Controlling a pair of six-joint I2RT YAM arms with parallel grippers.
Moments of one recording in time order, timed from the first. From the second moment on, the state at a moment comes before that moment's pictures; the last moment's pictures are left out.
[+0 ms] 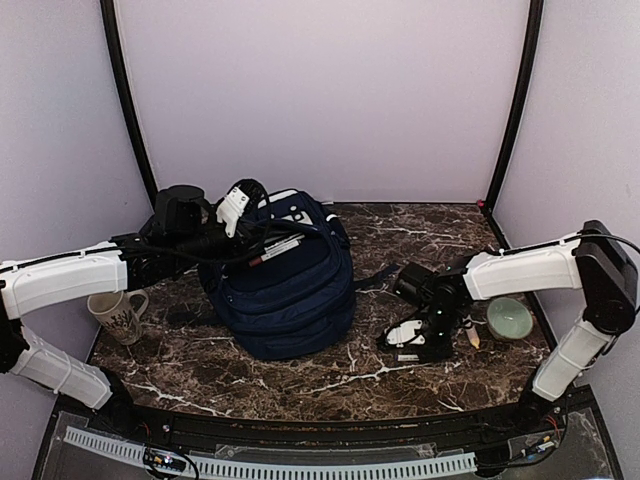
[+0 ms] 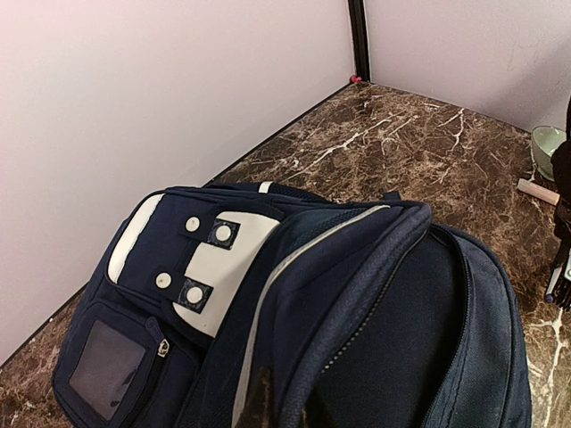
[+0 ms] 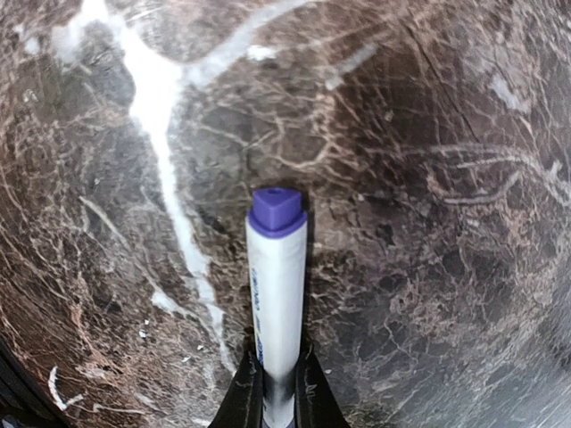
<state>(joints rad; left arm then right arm) -0.69 1.28 0.91 0.02 0.00 0.20 0.82 1.61 0.89 -0.82 0.00 -0.71</state>
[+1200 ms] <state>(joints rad) -0.69 1.28 0.91 0.02 0.00 0.20 1.13 1.87 1.51 -0.20 0.57 -1.02</state>
